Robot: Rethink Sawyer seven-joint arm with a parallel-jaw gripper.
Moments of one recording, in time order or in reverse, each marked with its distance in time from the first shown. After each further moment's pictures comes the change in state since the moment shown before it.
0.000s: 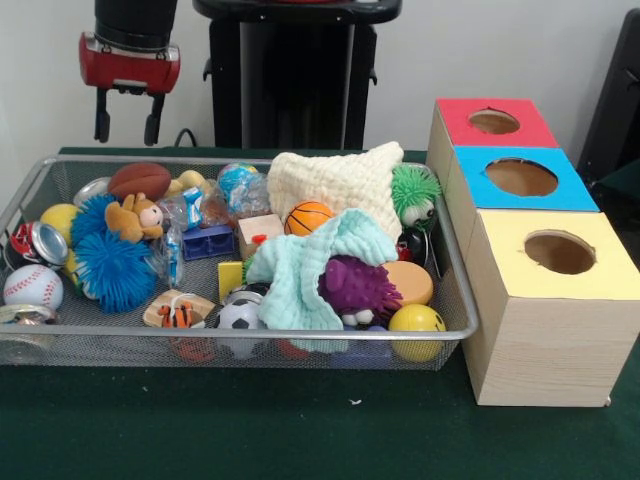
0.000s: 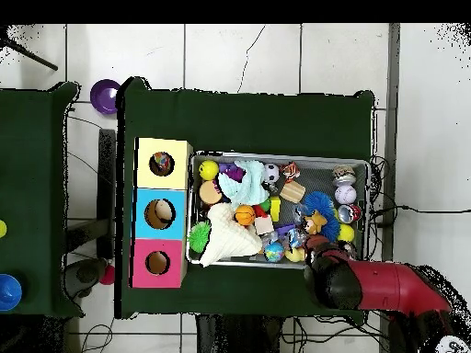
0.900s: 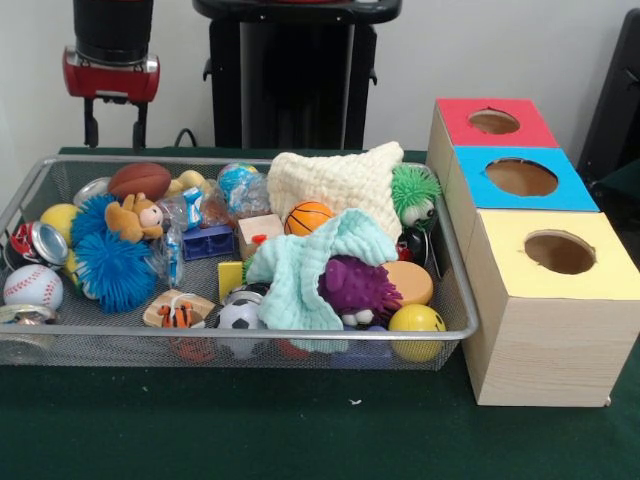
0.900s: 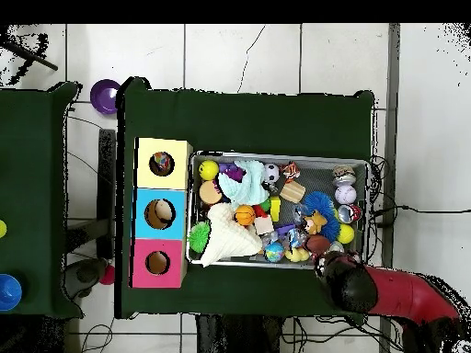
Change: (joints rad) arm -0.082 0.090 -0.014 -0.011 0.040 0.012 0.000
